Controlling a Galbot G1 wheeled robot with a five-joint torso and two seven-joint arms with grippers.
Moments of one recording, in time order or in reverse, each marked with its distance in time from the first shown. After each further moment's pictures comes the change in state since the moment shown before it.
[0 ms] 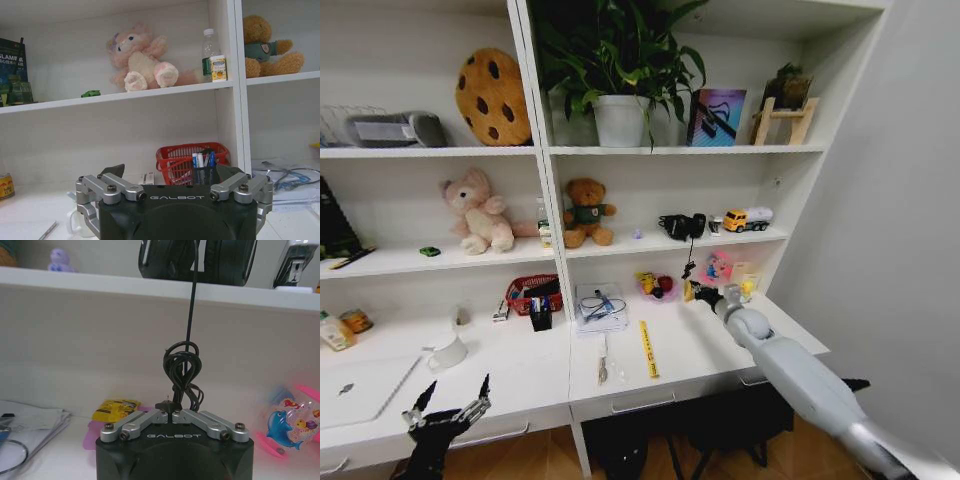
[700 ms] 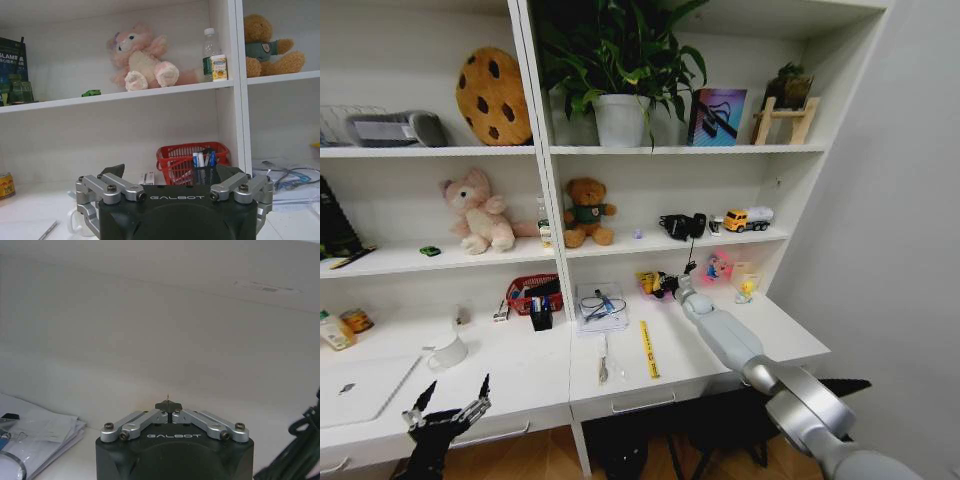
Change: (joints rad) left arm 0.000 0.000 0.000 0.000 0.000 0.000 0.000; right arm 0.222 0.344 -0.063 -0.571 -0.252 0.274 -0.139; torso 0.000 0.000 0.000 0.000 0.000
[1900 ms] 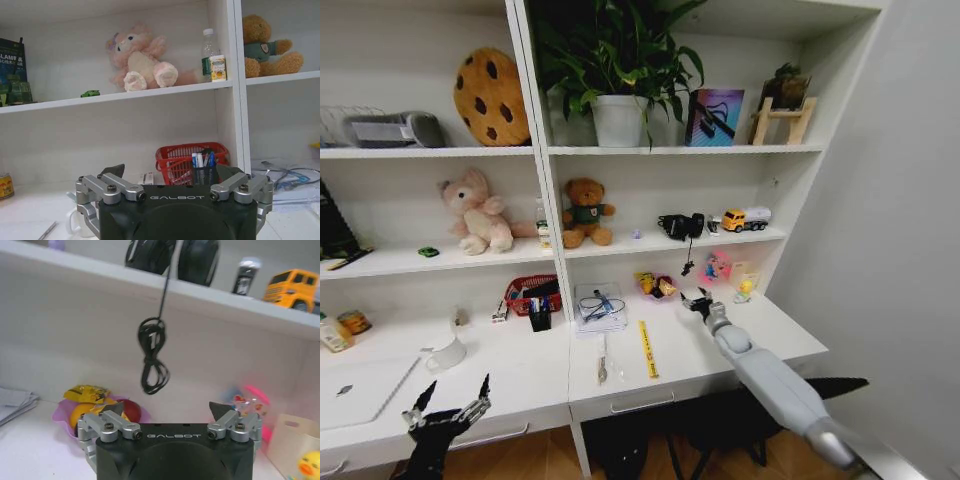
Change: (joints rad) left arm 0.000 0.000 0.000 0.000 0.000 0.000 0.000; right arm -0.500 -0.403 0.225 0.758 0.075 -0.168 0.251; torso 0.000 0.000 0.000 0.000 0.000
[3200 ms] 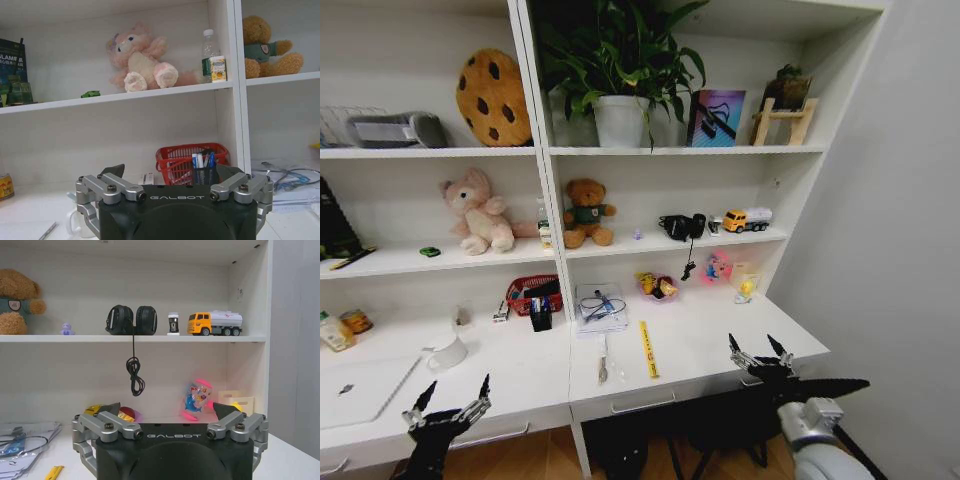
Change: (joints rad) left arm 0.000 0.000 0.000 0.000 0.000 0.000 0.000; right arm -1.008 0.166 0.631 0.803 -0.058 0.072 0.070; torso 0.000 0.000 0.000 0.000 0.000
